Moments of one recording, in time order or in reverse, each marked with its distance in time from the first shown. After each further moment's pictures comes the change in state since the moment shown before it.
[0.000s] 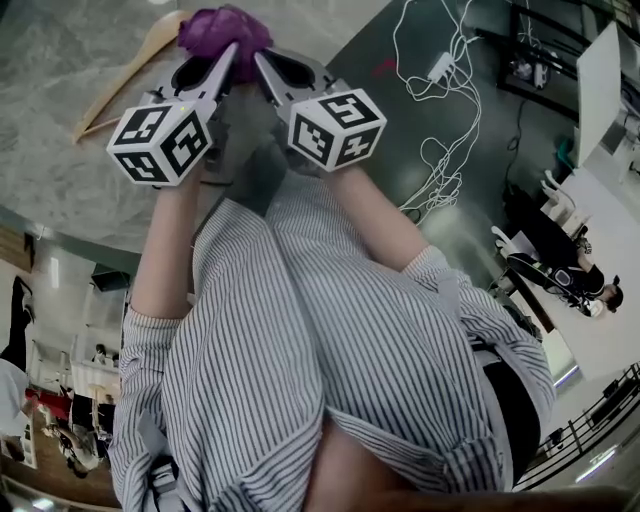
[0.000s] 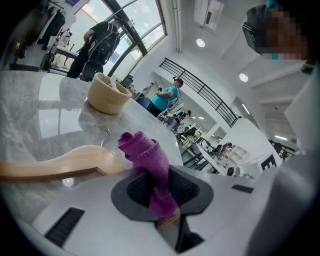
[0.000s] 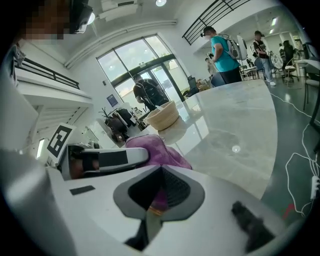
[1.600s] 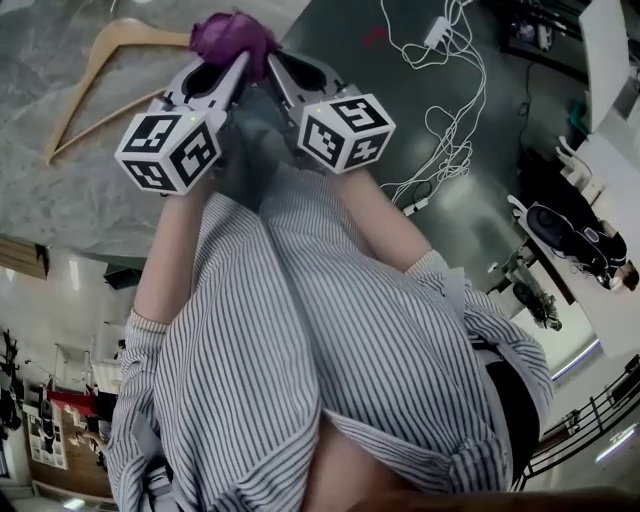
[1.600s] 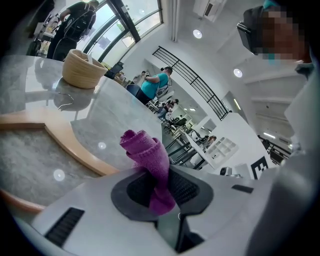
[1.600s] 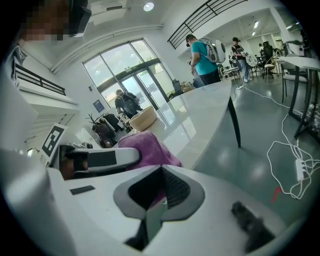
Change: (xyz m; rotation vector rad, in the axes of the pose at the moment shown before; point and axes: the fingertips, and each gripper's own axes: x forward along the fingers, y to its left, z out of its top) left arm 0.056 -0.085 -0.066 0.018 0.126 -0.110; right arm -0.083 -0.085 -0.036 0.114 -0.032 -0.124
